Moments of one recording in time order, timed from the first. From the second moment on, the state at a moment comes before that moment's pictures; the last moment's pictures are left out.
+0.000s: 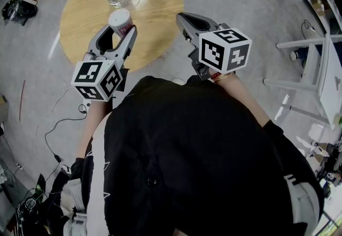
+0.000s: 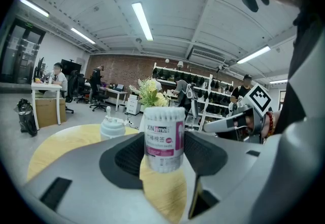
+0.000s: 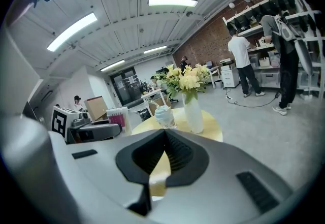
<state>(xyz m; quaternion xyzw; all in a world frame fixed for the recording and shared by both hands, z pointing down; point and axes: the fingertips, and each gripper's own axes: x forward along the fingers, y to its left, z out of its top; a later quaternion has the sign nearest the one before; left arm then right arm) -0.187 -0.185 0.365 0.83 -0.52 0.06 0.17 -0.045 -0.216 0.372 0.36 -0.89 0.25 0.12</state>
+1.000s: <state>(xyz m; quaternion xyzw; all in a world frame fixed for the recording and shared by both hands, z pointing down) -0.189 -0.186 0.363 0.83 -0.53 0.05 0.16 -0.047 -0.217 0.373 0.36 -0.89 0.25 0.13</state>
